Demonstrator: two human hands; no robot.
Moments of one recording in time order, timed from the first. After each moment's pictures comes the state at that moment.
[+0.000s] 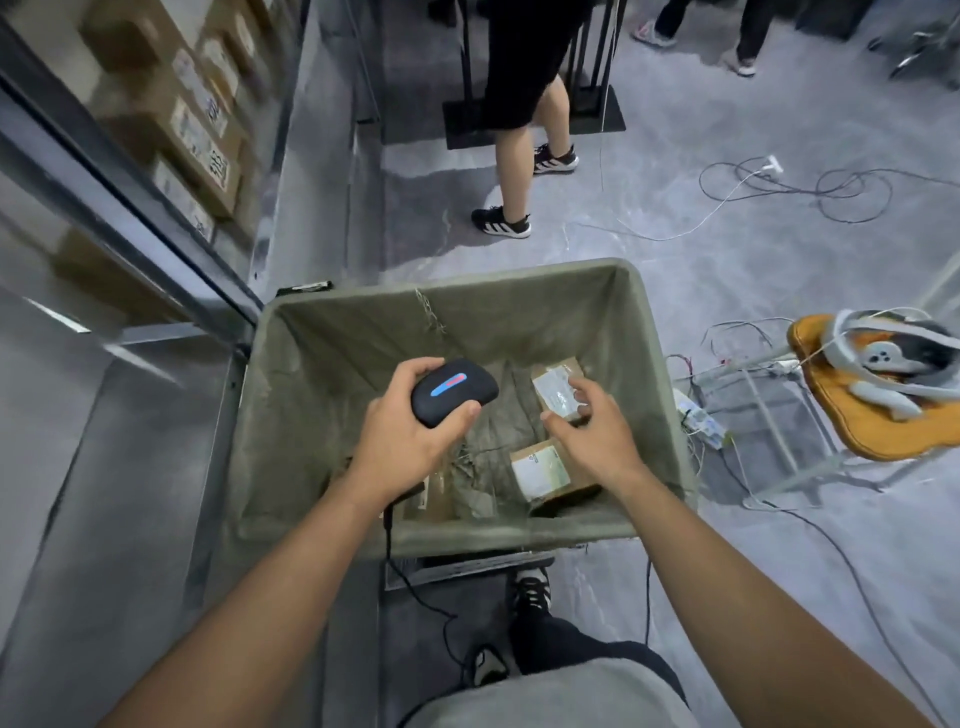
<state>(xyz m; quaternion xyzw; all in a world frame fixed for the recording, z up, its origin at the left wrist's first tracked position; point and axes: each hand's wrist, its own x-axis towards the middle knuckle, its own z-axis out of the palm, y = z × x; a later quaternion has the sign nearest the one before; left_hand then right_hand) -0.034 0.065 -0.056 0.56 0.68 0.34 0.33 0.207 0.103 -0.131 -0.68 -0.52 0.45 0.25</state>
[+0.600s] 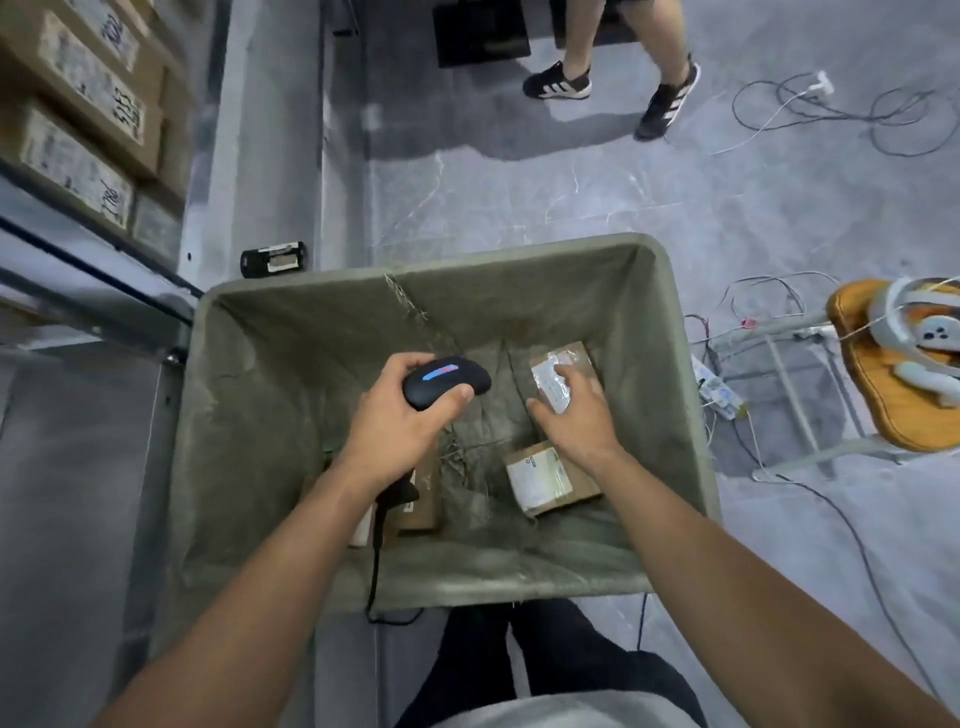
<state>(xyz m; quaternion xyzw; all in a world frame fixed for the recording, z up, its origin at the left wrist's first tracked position) -0.028 0.150 -0.119 0.47 0.73 0.28 0.41 0.197 0.185 -0.222 -0.70 -0.52 0.46 0.17</state>
